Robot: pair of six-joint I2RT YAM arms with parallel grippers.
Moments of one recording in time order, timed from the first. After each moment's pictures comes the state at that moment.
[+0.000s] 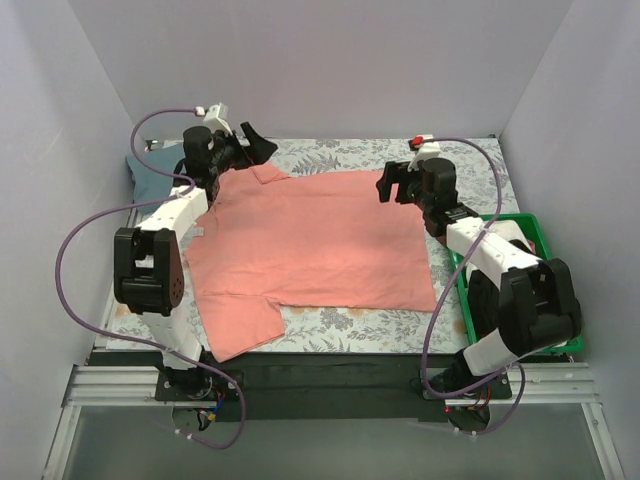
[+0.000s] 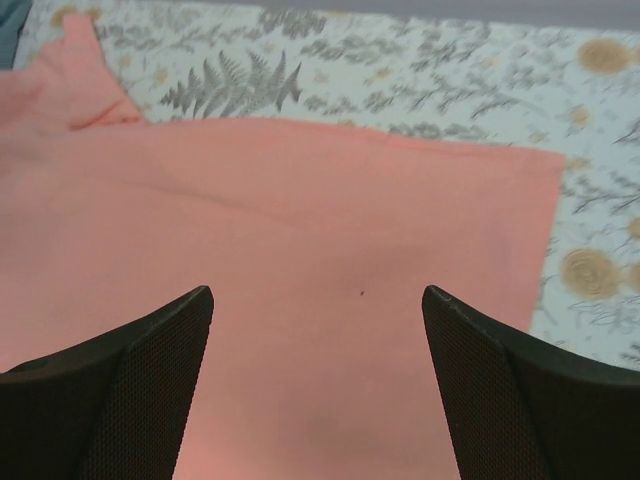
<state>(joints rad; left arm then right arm) -0.09 1.82 1.36 0.29 0.48 -0.49 0.31 1.50 1.01 0.20 -0.04 0.17</state>
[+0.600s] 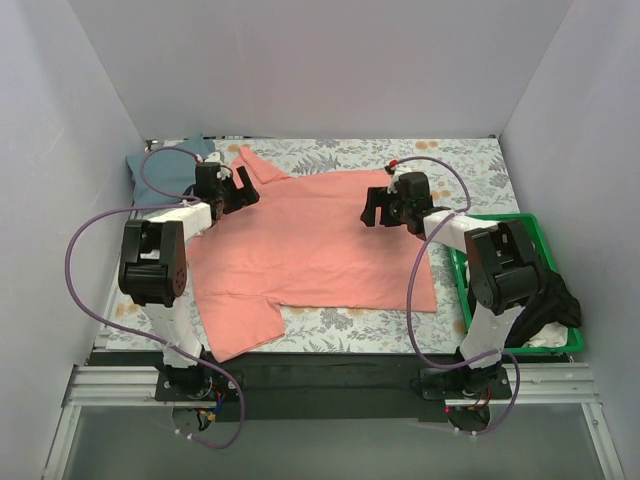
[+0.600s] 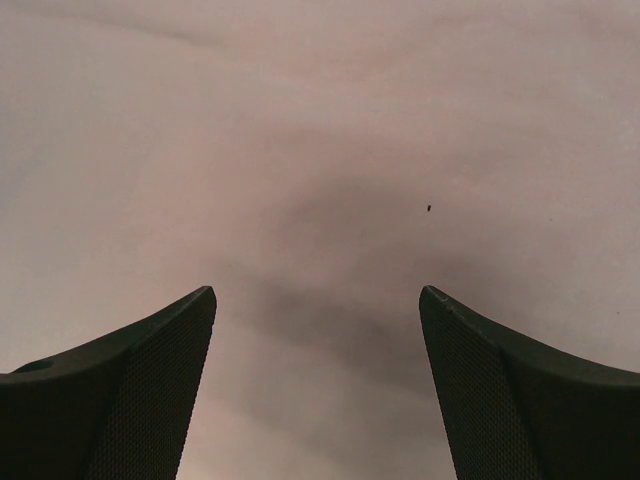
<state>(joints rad) -0.08 1.87 1.14 0.10 0.11 -0.42 0.34 1.80 1.03 0.14 -0.20 0.24</state>
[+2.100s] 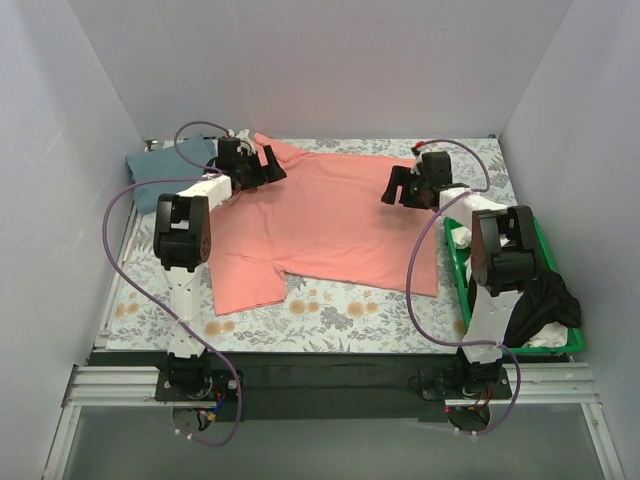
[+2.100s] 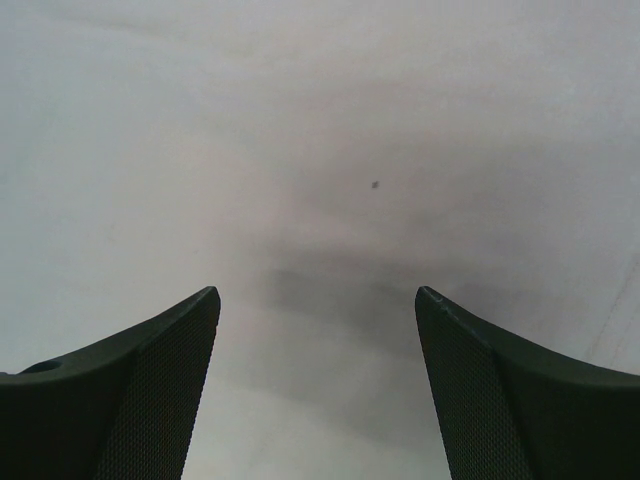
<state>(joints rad) -0.11 2.36 1.76 0.00 0.39 -0.38 0.16 2.00 1.31 -0.06 -0.25 0.29</state>
